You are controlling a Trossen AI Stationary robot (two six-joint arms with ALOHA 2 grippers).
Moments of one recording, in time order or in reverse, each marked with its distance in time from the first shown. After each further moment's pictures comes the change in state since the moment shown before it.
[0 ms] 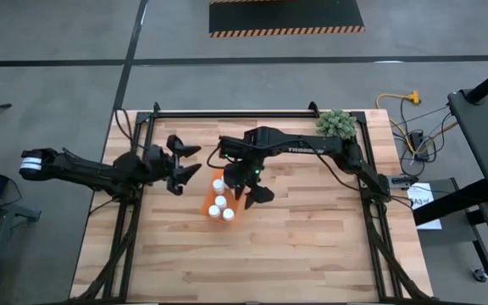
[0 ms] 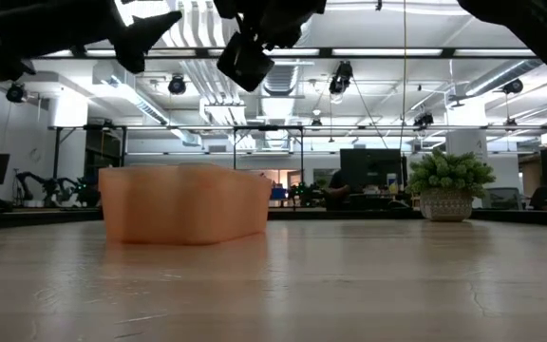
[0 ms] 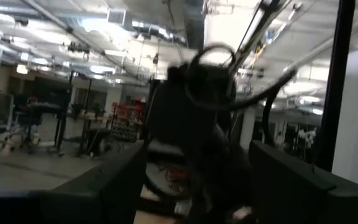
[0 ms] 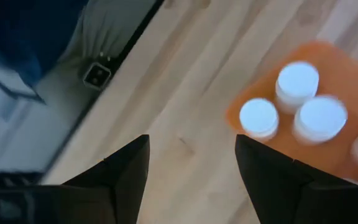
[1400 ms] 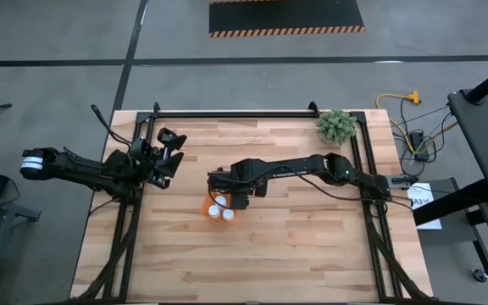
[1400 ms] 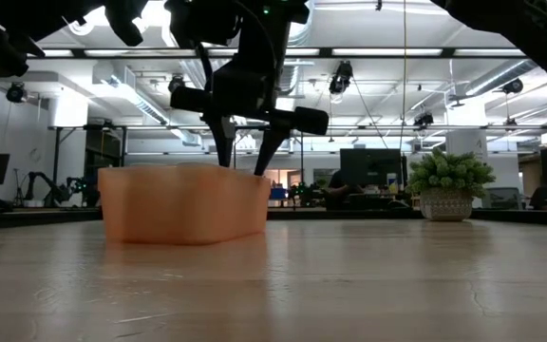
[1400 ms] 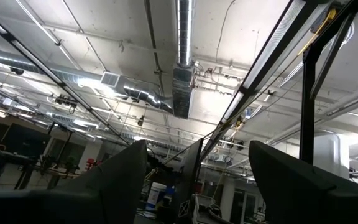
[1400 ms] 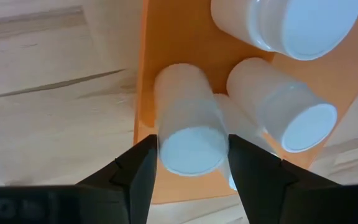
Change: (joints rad) left arm 0.000 0.030 0.030 0.305 -0.001 -0.079; right arm 0.129 0.154 -0.041 0.130 0.970 -0.870
